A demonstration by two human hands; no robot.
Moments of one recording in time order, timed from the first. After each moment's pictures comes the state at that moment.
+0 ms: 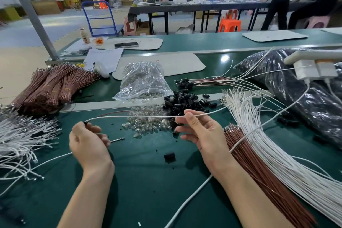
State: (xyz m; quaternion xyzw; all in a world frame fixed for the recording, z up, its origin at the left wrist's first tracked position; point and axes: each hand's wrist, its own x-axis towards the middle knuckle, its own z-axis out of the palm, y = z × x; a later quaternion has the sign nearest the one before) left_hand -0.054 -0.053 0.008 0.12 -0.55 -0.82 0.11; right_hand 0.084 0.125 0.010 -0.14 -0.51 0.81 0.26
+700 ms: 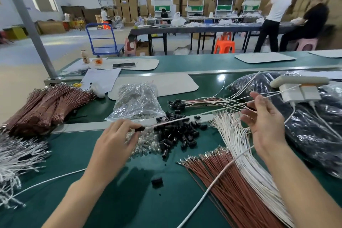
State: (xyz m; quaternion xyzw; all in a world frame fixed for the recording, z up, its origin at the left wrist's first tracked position) left_hand -0.055 -0.026 0.031 -0.43 -0.81 -0.33 0.22; right_hand 0.127 0.260 0.074 -0.26 -0.49 0.68 0.48
